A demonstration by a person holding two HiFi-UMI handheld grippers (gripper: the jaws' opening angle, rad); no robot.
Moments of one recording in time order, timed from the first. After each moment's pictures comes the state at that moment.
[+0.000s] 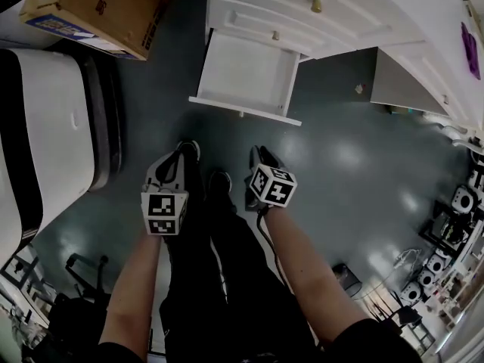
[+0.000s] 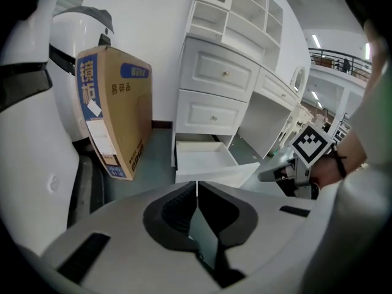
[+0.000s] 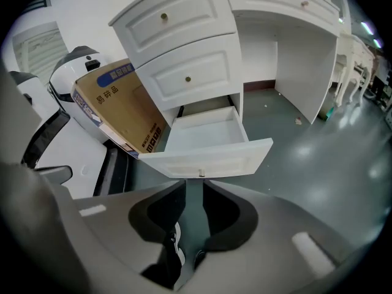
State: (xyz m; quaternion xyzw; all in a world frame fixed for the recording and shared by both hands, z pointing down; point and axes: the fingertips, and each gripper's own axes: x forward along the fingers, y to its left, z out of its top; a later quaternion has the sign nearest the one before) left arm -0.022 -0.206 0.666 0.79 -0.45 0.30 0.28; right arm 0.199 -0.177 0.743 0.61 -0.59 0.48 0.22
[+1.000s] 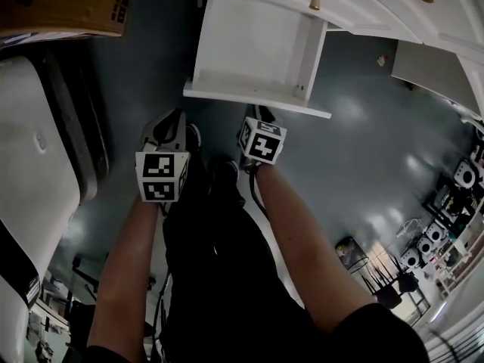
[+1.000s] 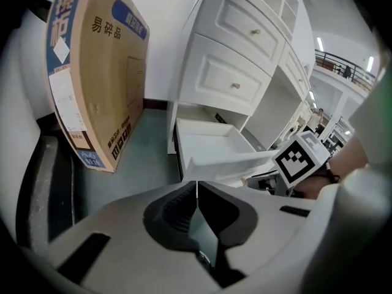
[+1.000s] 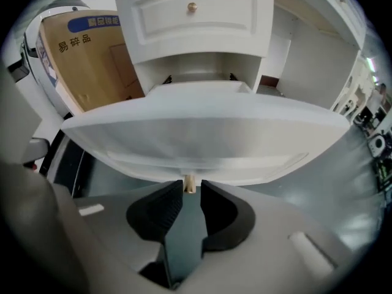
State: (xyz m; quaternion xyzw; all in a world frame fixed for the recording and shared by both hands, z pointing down) left arm -0.010 -0.297 0.822 0.79 -0.40 0.32 0.32; right arm 0.190 -0.260 0.911 0.64 -0.54 0.44 0.32
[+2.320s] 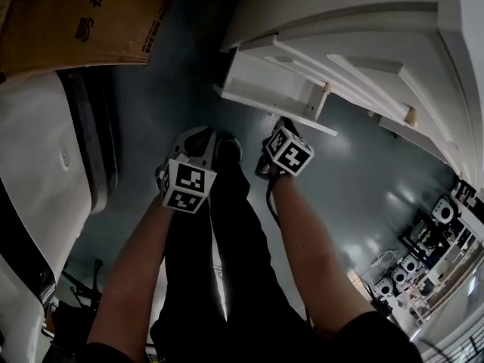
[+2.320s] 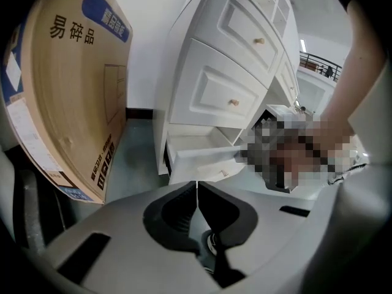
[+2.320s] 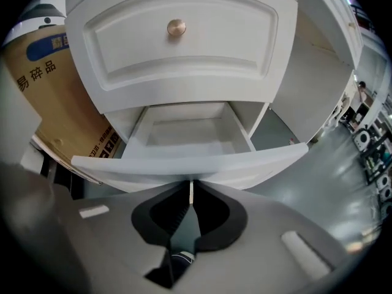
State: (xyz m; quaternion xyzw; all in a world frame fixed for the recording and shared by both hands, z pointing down) left arm 0.014 -0.380 0.783 0.83 -0.33 0.32 0.30; right arm 0.237 -0.388 0.846 0.70 -0.49 0.43 0.30
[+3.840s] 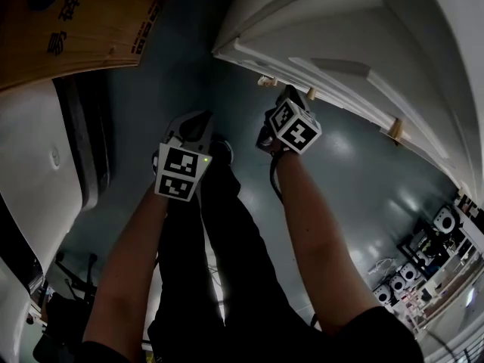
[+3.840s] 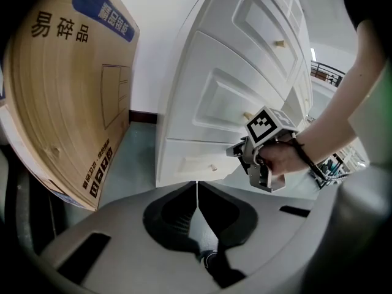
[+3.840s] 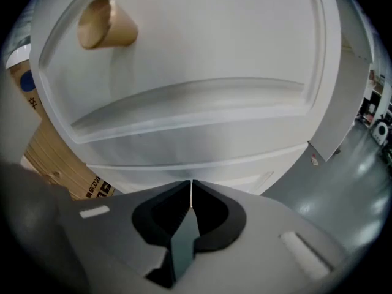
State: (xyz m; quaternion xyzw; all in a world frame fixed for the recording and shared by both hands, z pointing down) left arm 0.058 -0.431 0.779 0.82 -0.37 0.29 0.32; right arm 0.273 -0.495 0.836 0.71 -0.55 0.39 0.22
